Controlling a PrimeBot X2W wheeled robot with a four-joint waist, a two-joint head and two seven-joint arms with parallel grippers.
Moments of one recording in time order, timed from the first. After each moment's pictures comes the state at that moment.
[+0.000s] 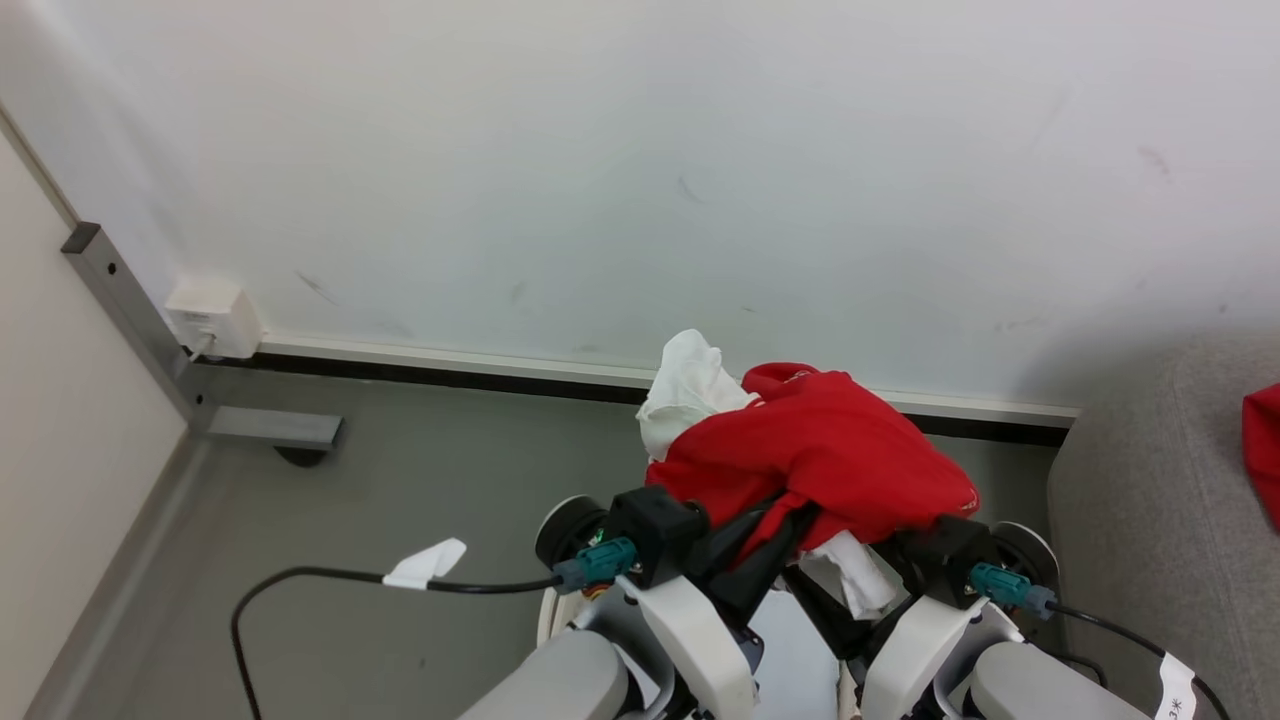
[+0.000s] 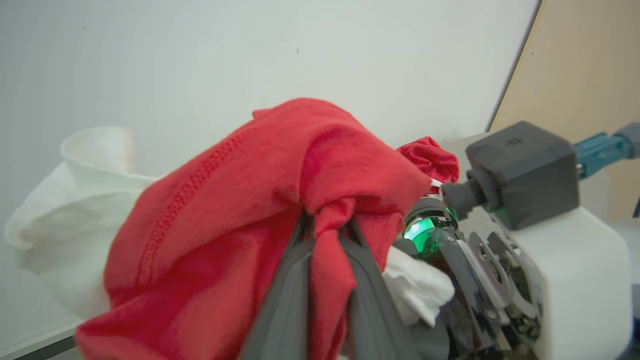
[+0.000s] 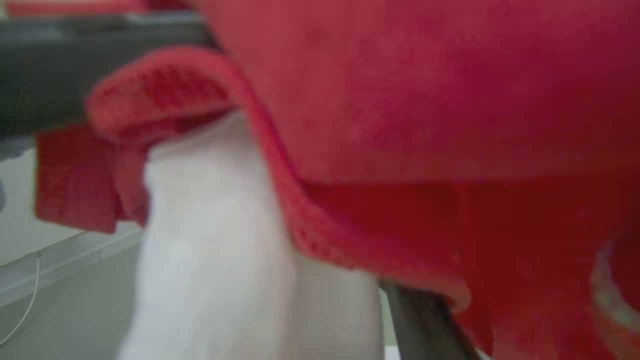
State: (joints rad) left arm -0.54 0.07 -0.82 0.37 -0.47 -0.12 -0.17; right arm -0.58 -0.25 0.95 0.59 0.67 0.13 -0.26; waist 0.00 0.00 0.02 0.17
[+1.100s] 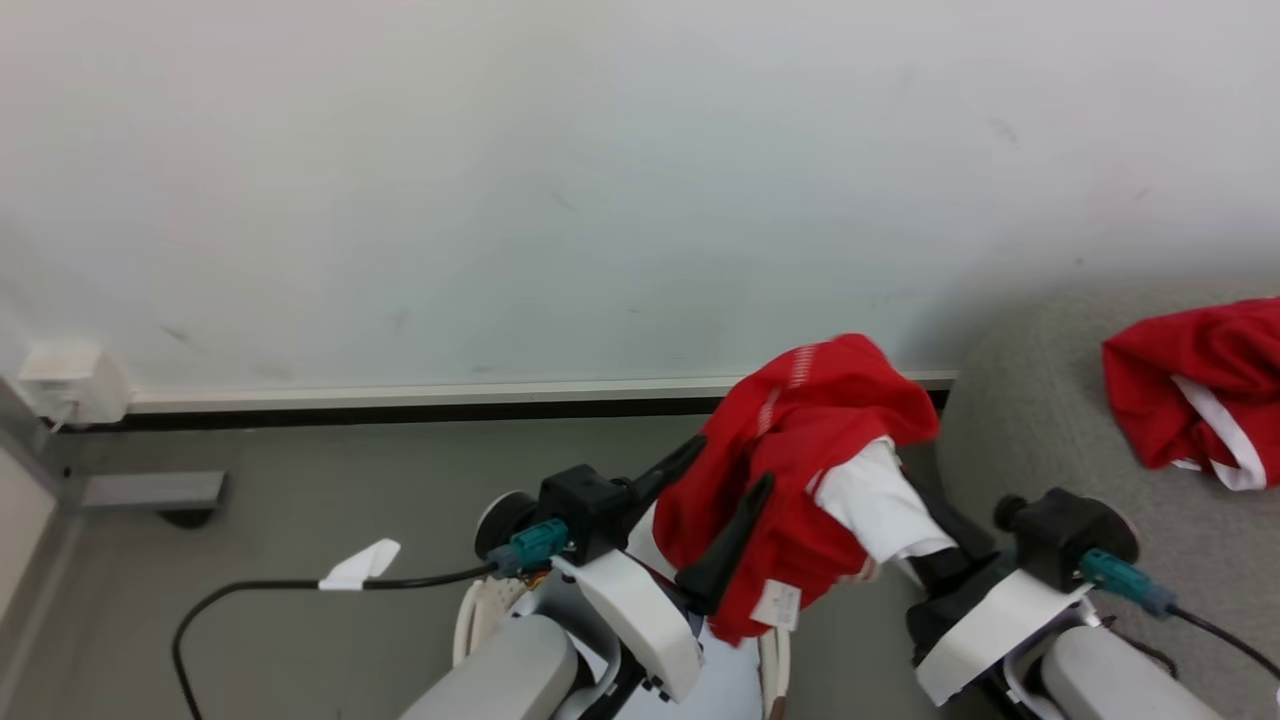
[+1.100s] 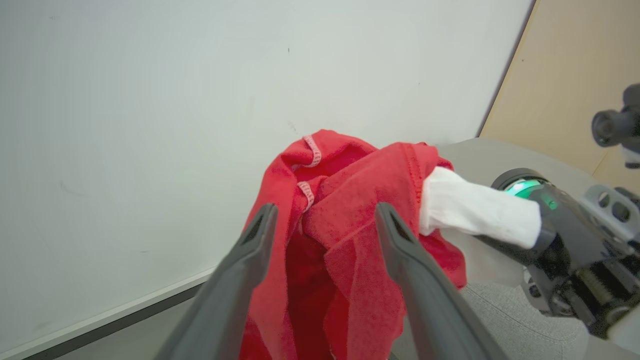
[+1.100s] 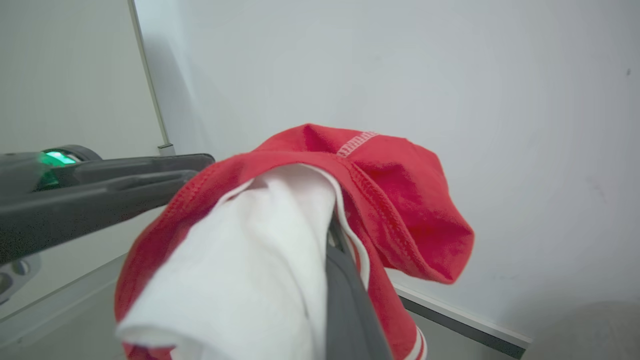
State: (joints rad) left arm -0.54 0.11 -0.78 0.41 -0.52 -0.07 -0.21; right arm -0.47 -0.29 0.70 0.38 0.61 0.13 -0.26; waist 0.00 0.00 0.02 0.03
